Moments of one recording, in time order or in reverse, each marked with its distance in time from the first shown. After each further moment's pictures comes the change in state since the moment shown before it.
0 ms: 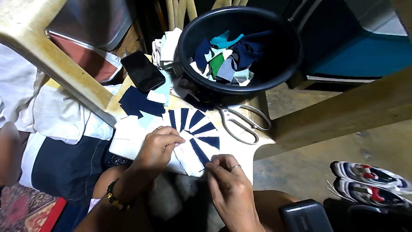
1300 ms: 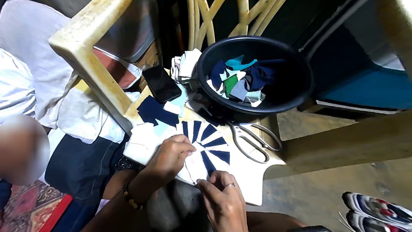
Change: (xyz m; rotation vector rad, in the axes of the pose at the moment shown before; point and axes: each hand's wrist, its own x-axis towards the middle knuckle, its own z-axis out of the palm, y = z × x) left_hand 0.007 0.005 -0.003 -0.038 -0.056 -0.058; right_hand -0.006 -0.003 0.019 -0.119 -0.036 -0.158
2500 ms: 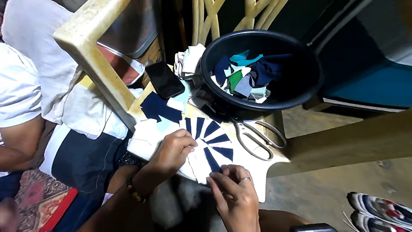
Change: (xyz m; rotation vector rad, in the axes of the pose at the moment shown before) left_hand -0.002 -0.006 0.003 -0.028 0.063 0.021; right_hand 0.003 0.011 -0.004 0.039 0.079 0.082
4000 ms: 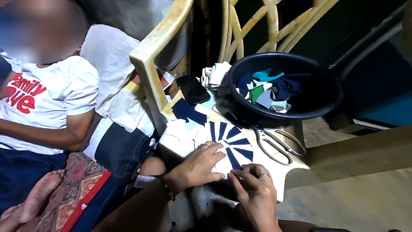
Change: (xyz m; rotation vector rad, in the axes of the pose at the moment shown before) left_hand -0.026 0.014 0.004 0.202 -0.267 0.179; right_hand -0.001 0.005 0.002 -0.001 -0.003 -0.036
